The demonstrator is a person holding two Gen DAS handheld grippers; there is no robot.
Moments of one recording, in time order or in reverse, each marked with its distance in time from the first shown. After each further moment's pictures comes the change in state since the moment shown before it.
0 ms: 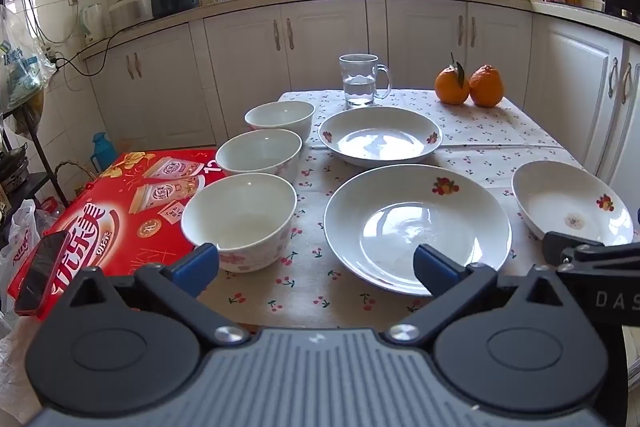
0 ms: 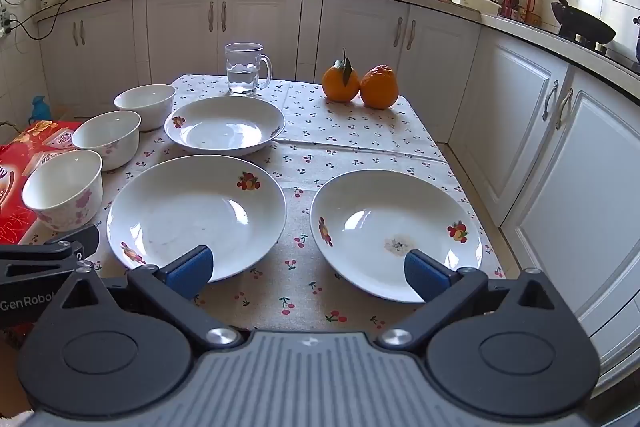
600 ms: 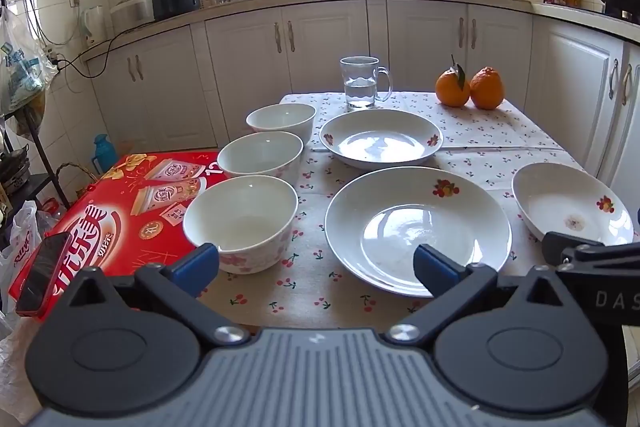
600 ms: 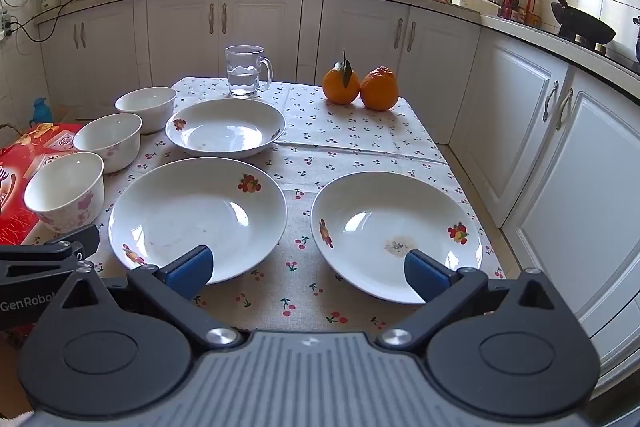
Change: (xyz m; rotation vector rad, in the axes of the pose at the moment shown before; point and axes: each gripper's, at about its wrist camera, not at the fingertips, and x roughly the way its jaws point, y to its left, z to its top) left arm -0.001 0.000 0.000 -0.005 -0.006 -0.005; right arm -0.002 -0.001 0.000 0.003 -0.007 0.002
